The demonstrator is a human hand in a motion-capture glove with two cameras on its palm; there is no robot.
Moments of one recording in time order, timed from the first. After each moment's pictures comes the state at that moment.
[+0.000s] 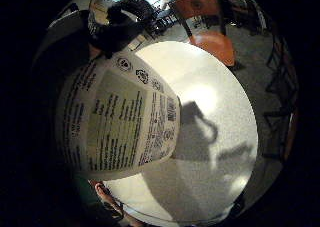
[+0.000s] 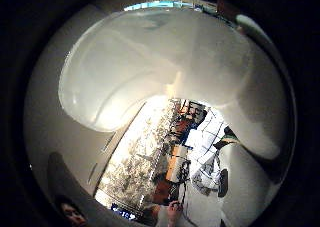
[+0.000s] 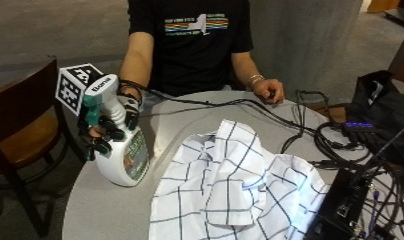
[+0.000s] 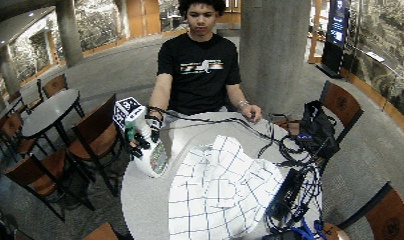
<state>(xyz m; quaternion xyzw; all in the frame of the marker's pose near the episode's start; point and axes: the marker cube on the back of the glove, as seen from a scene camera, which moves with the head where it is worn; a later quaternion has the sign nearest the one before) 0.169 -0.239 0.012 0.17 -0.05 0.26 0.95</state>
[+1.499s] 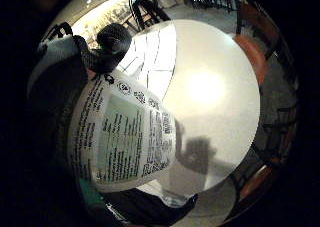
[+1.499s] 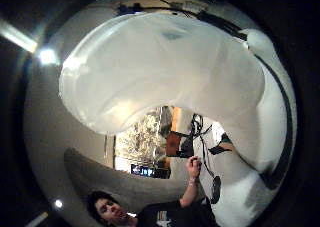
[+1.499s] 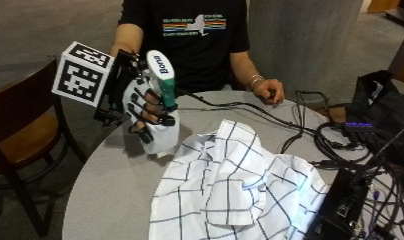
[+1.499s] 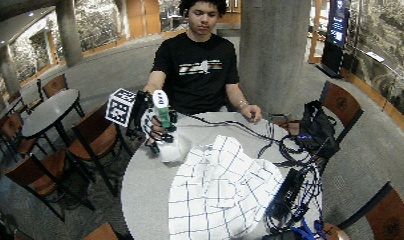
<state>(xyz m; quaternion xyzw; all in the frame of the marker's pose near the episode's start) 0.093 -0.290 0.028 -0.15 -0.11 0.17 0.97</state>
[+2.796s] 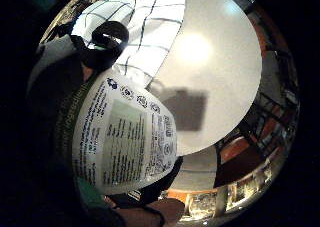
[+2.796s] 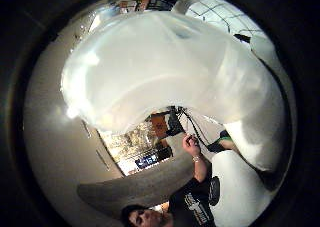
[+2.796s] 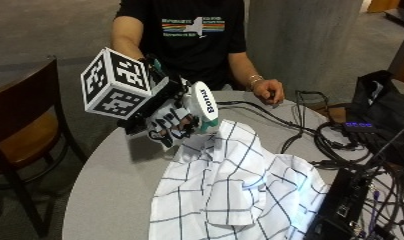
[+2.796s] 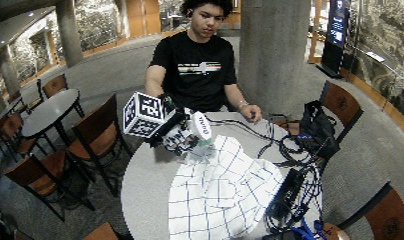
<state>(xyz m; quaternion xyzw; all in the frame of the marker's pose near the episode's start) 0.073 -0.303 0.075 -0.38 -0.01 0.26 0.89</state>
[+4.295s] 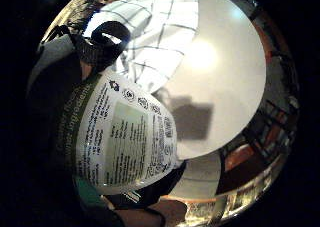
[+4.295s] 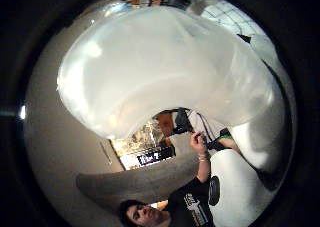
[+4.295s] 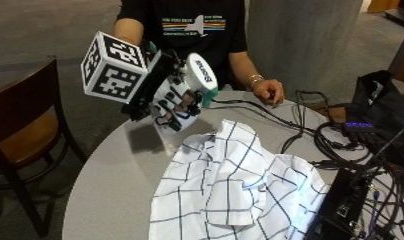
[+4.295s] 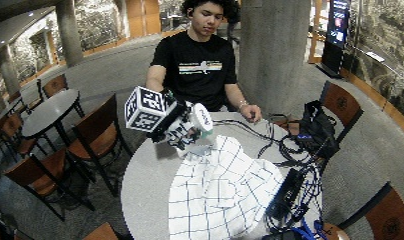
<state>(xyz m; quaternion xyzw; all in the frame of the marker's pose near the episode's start) 0.042 -0.296 0.055 -0.33 -0.09 0.21 0.92</state>
